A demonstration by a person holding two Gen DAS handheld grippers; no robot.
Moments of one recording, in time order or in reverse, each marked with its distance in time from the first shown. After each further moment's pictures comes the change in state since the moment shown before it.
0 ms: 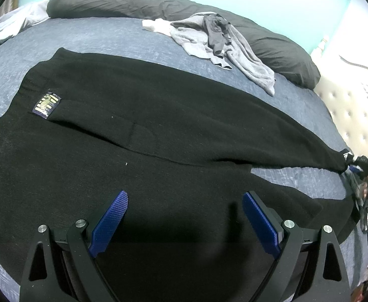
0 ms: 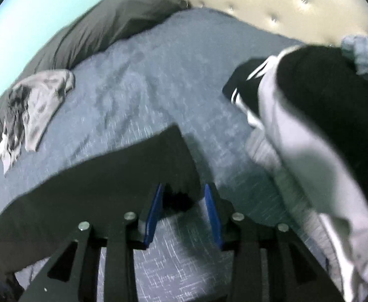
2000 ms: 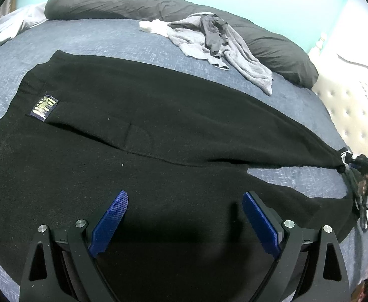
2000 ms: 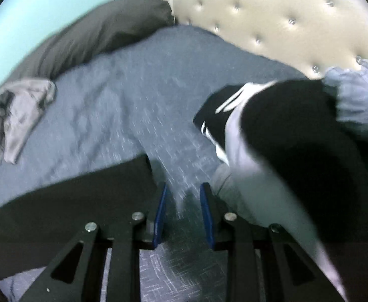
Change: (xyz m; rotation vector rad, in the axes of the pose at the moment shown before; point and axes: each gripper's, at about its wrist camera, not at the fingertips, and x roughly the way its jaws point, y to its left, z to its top) left arm -0.002 -0.005 0.000 0.010 -0.004 -0.006; right arm -0.011 -0.017 0.018 -0.070 -0.094 -0.093
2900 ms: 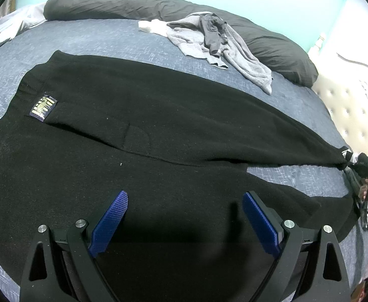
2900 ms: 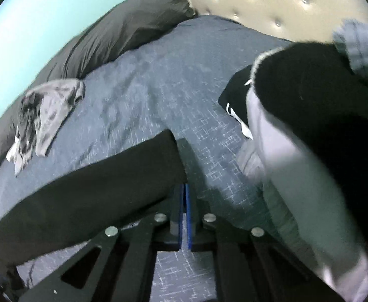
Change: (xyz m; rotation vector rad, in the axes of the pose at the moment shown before) left arm 0.002 0.000 0.000 0.004 0.001 0.001; right arm 0.005 -0.007 -0.017 -0.018 0.054 0.159
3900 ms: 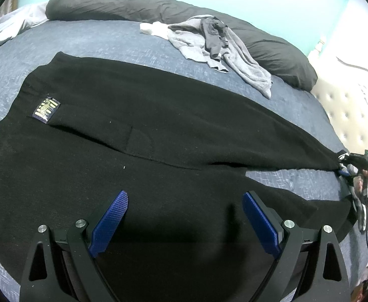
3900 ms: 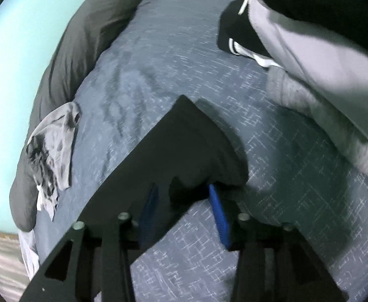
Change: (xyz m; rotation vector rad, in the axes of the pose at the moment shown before) left arm -0.003 0.003 0.003 -0.014 -0.011 -0.009; right arm 0.032 0.006 -0.008 0.478 0.160 0.136
